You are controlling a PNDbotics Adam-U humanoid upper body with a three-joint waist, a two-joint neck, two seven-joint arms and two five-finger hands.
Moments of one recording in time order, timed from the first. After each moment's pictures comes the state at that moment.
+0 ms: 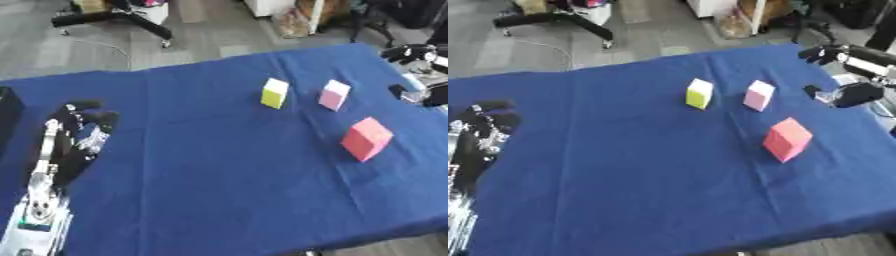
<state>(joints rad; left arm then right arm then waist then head) -0.13 0.14 -0.09 -1.81 -0.15 0.03 0.11 -0.73 -0.74 0.09 -0.92 0.50 -0.70 0.48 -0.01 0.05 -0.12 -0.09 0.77</state>
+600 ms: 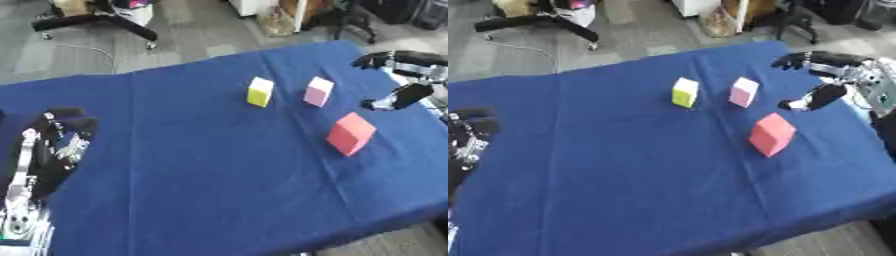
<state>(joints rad) -0.13 0.14 -0.10 -1.81 -0.15 0.03 0.10 -0.80 -0.69 0.11 -0.75 0.73 -0.75 0.43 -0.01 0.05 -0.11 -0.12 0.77</state>
